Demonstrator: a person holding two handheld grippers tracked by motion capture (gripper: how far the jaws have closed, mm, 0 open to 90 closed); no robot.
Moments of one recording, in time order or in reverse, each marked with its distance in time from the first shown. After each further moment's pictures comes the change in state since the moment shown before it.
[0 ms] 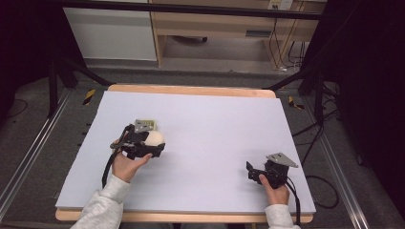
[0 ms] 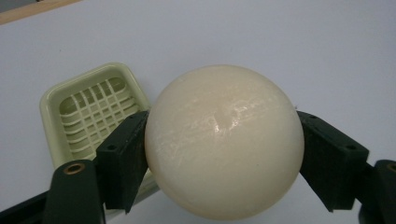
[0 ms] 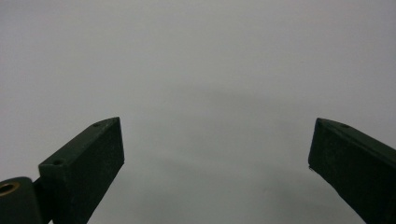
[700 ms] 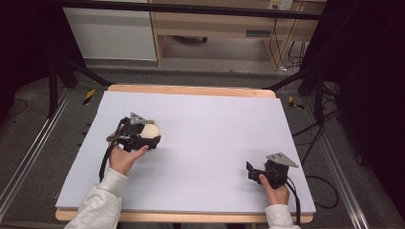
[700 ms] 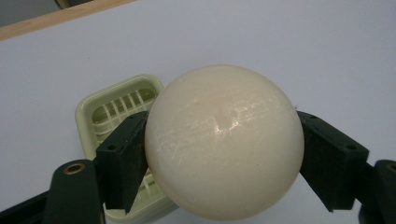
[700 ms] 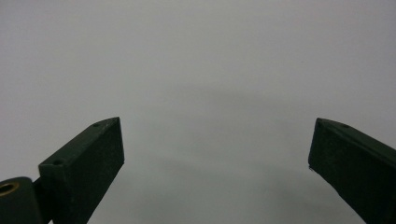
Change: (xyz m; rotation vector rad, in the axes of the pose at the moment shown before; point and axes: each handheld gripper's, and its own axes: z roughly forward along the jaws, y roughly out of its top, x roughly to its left) left arm 0.020 0.013 0.001 -0.004 0.041 -0.022; right arm 0.000 0.000 0.000 0.000 0.001 0.001
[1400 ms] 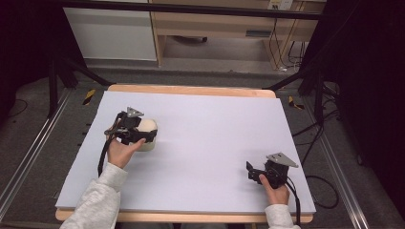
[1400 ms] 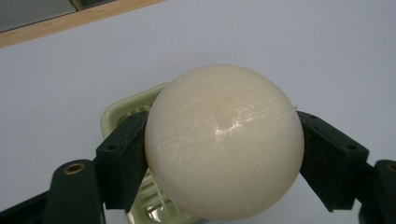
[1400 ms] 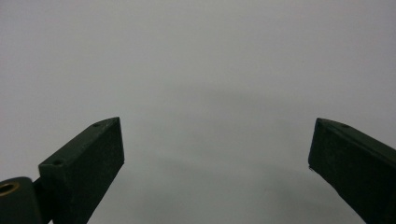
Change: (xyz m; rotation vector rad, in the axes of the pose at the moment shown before) left arm 0.021 0.008 0.011 0.008 0.030 -0.033; right arm 0.000 0.000 0.000 0.001 0.000 0.001
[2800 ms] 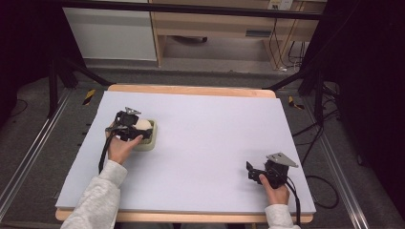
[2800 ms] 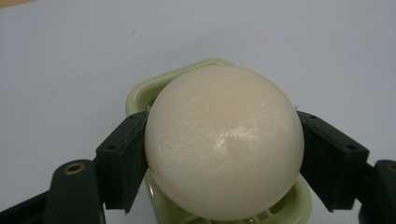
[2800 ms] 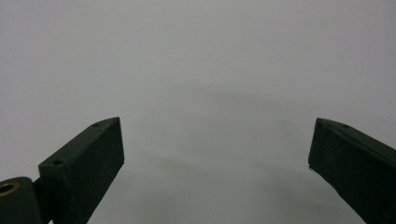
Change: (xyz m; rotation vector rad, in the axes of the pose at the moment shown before) left arm 0.029 -0.012 0.040 0.076 0.048 -0.040; right arm 0.000 0.000 0.000 0.001 0.001 0.001
